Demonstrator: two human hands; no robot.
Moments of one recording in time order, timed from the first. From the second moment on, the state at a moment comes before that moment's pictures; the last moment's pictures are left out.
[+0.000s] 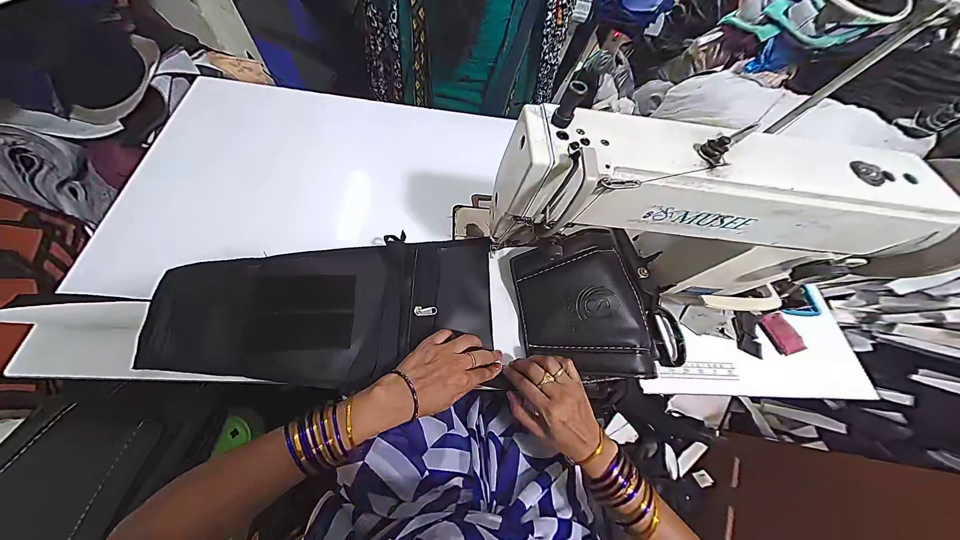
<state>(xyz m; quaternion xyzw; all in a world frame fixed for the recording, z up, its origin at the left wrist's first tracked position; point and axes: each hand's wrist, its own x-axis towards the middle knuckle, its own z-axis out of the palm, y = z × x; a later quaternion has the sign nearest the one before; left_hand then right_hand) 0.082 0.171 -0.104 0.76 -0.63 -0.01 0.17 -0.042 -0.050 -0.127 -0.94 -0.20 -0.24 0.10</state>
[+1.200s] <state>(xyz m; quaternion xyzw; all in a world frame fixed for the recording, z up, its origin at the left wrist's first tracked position) 0.208 0.127 -0.116 0.79 -0.56 0.03 0.24 0.092 -0.078 -0.128 -0.95 -0.15 -0.23 0.13</state>
